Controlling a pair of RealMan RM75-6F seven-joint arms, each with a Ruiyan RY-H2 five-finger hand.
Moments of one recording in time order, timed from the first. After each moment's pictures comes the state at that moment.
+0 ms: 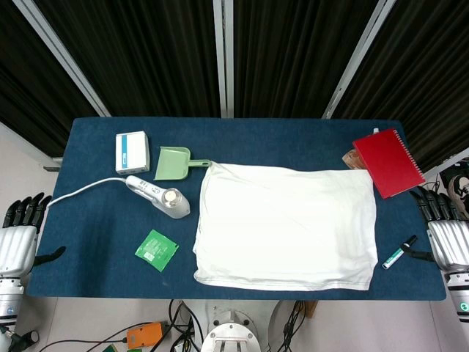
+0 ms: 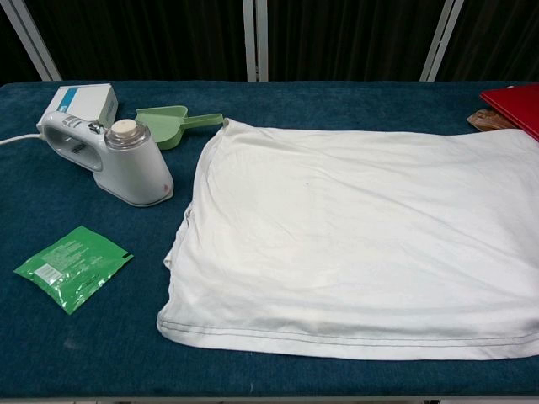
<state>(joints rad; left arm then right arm) -0.11 -1.11 0.00 -1.68 1.40 1.52 0.15 0.13 -0.99 0.08 -1.63 -1.51 1.39 0.06</state>
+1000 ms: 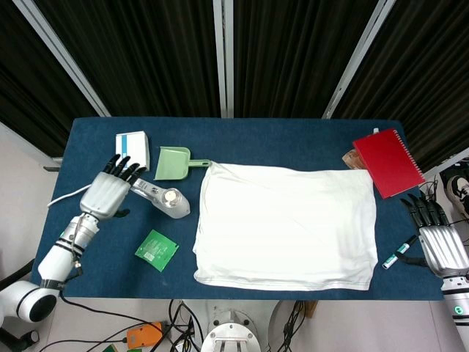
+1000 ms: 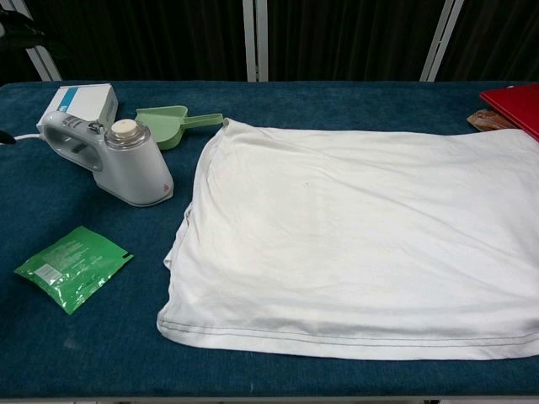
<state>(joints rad) -0.56 -1.17 -0.17 -1.66 1.30 0.97 0.53 0.14 -1.02 0.03 -1.59 -1.53 1.36 0.08</state>
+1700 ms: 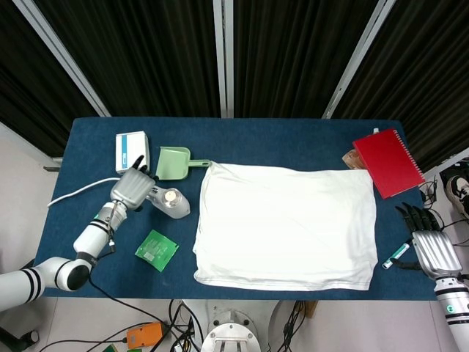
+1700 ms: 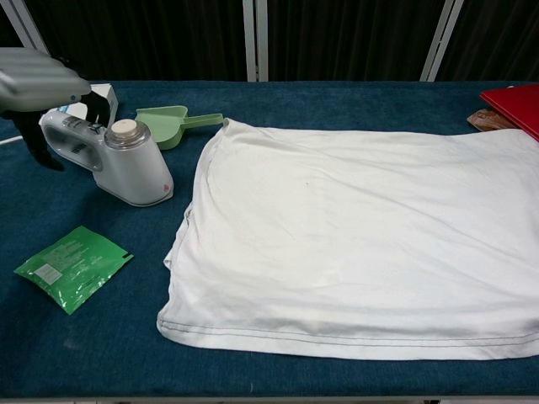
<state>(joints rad) -0.78 -1.31 -0.11 -1.51 1.01 0.81 0.77 0.15 -1.06 0.02 -1.58 -1.47 1.28 0.07</state>
